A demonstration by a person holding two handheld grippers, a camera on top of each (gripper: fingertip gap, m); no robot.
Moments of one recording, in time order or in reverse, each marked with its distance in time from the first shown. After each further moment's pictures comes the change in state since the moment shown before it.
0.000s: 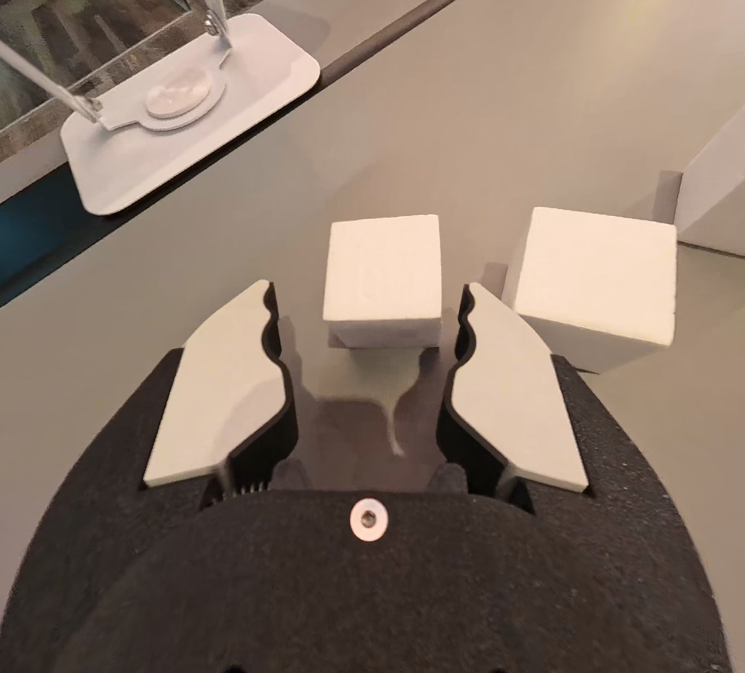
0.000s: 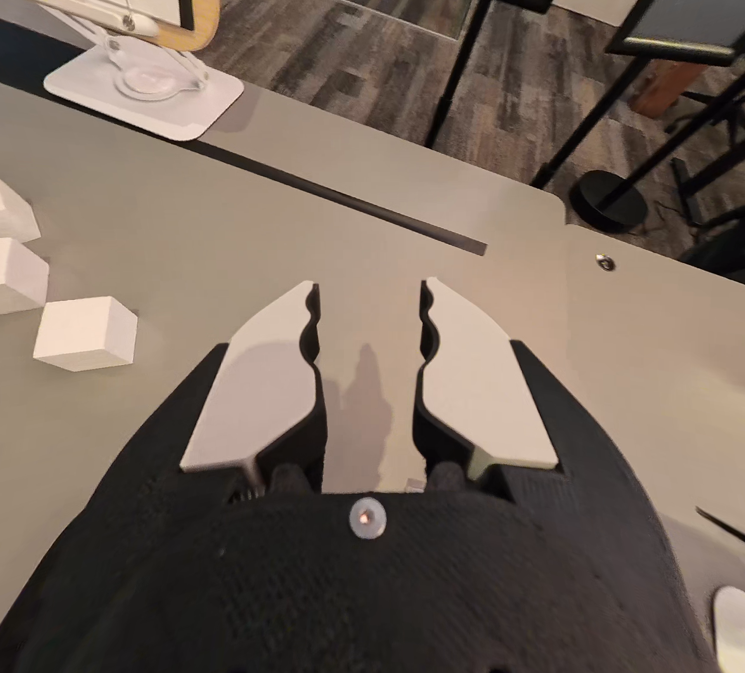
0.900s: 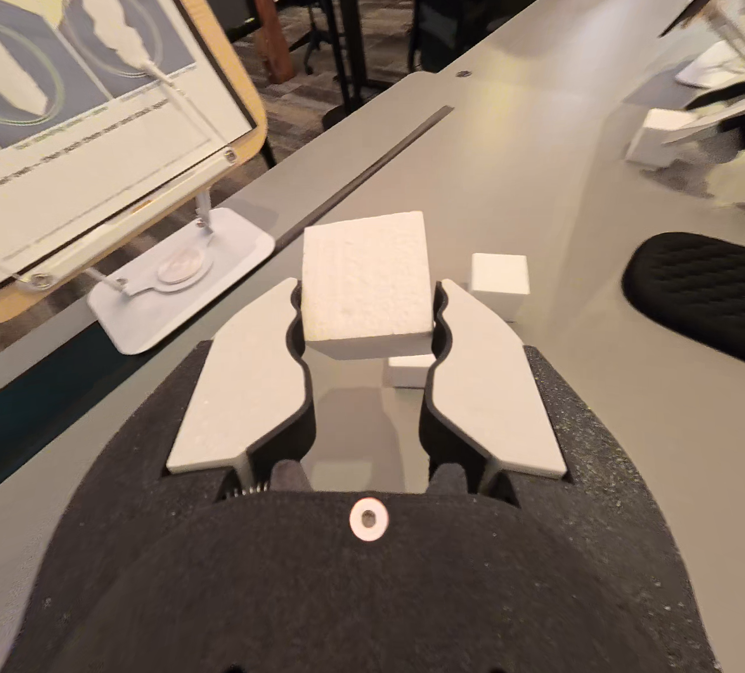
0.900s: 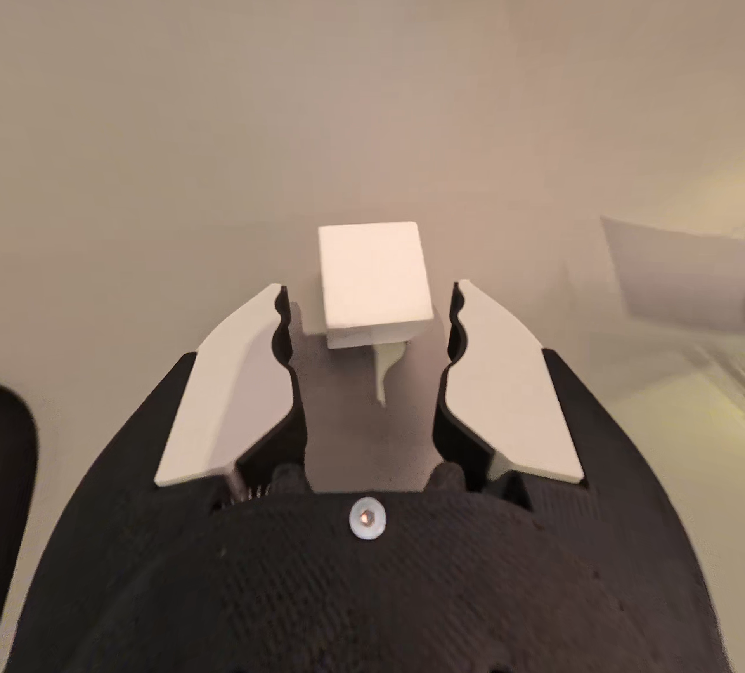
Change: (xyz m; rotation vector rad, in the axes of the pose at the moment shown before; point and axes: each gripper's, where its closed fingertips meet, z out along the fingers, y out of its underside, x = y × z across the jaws) left arm 0.031 -0.108 -0.121 0.257 0.219 0.062; right arm 0.059 0.222 -0.020 -0.196 0.228 0.226
